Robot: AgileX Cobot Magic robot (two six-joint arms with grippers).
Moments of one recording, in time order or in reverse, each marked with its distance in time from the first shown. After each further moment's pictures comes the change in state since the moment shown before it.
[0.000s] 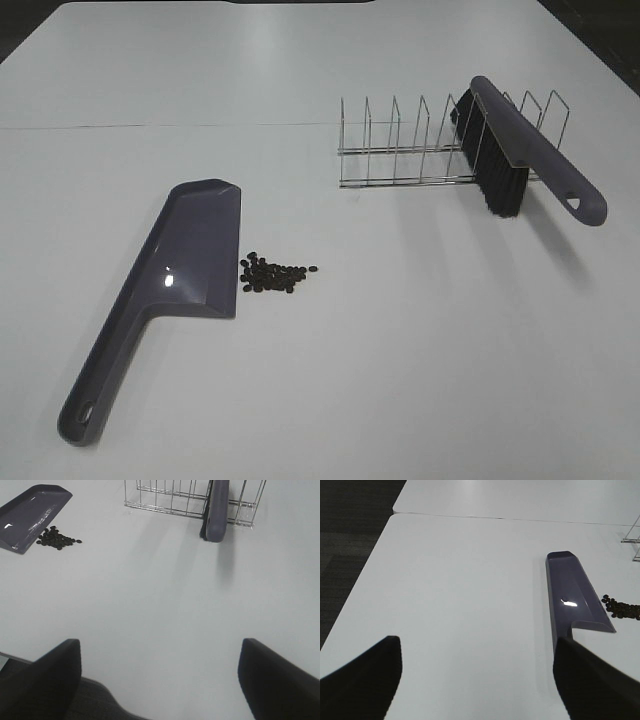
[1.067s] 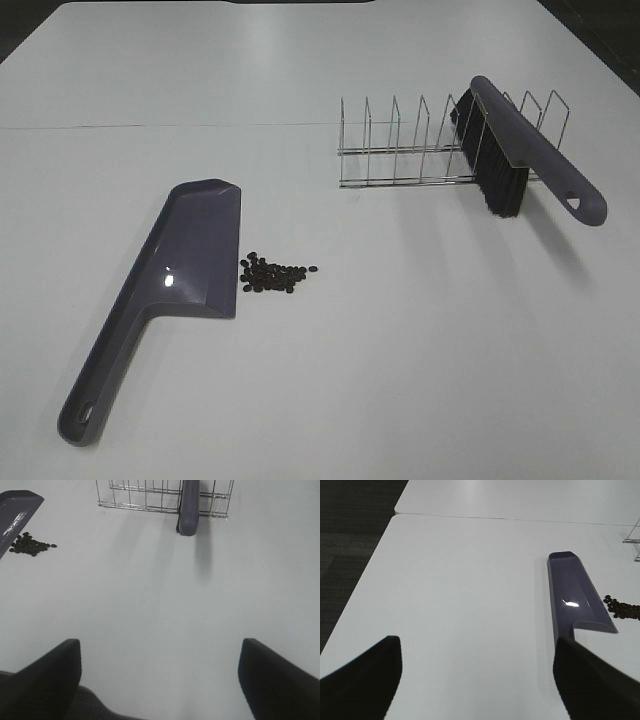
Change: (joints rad) left arm 0.000 0.000 0.000 0.005 0.000 -0.001; right arm 0.000 0.000 0.000 -0.081 -0.001 0.105
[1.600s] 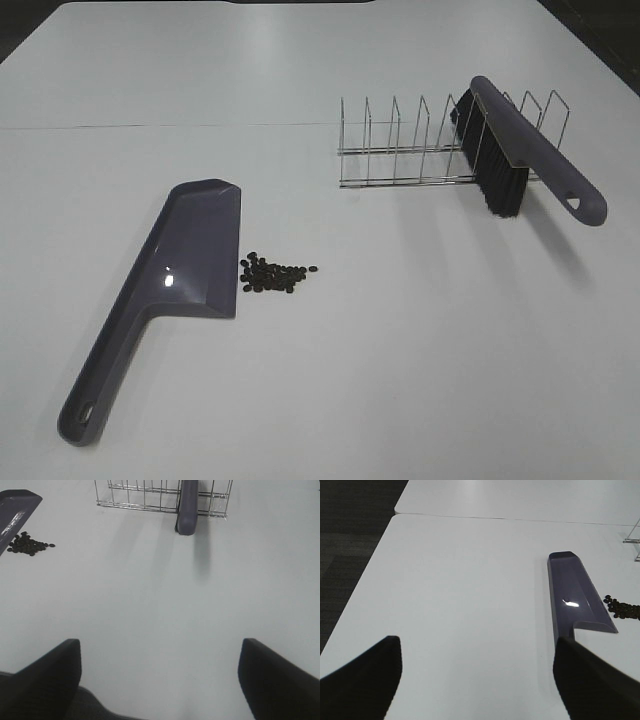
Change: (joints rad) left arm 0.000 0.000 0.000 0.000 0.000 0.000; right arm 0.000 0.000 0.002 -0.006 -0.001 0.003
